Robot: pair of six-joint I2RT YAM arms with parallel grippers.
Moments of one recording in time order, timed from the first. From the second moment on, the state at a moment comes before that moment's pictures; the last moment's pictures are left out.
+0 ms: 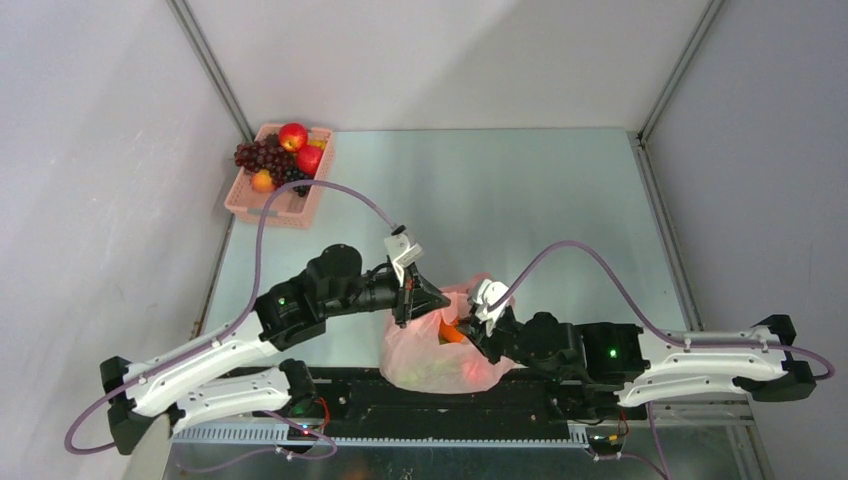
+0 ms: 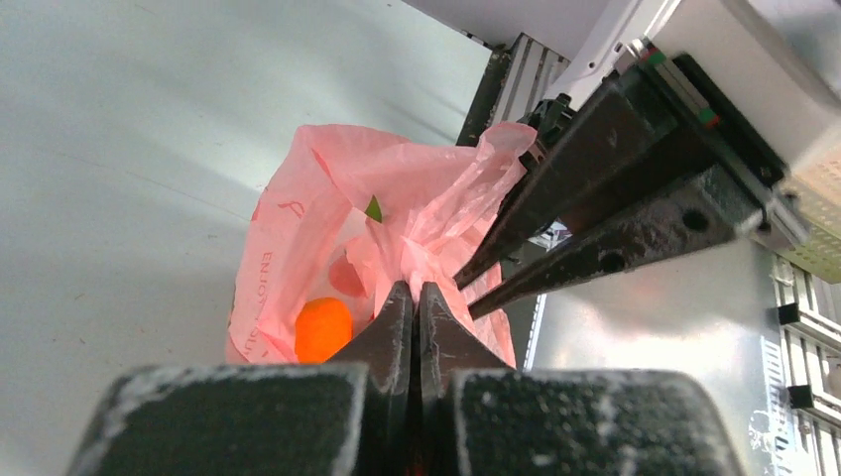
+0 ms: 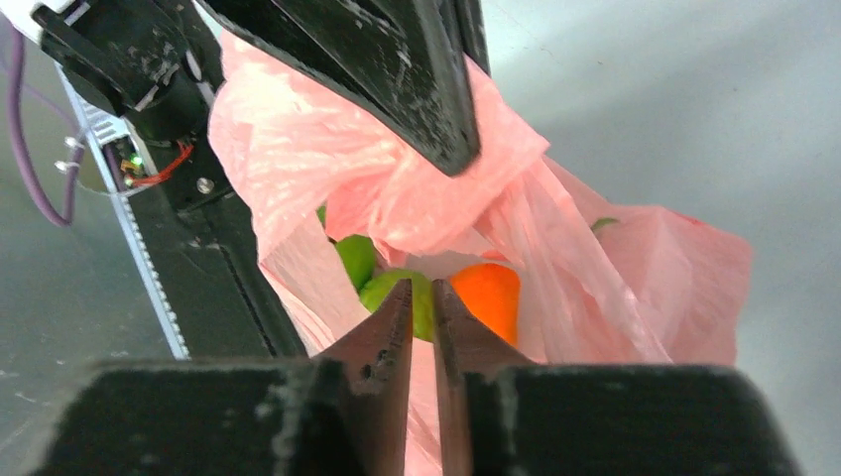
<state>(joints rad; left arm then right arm) -1.04 0.88 0.89 -0.27 0.27 -0.29 1.56 0.82 0.79 -0.30 0.52 0.14</state>
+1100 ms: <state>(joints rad) -1.39 0.71 0.57 0.19 -0.33 0.06 1.62 0.75 0.70 0.02 0.81 1.34</state>
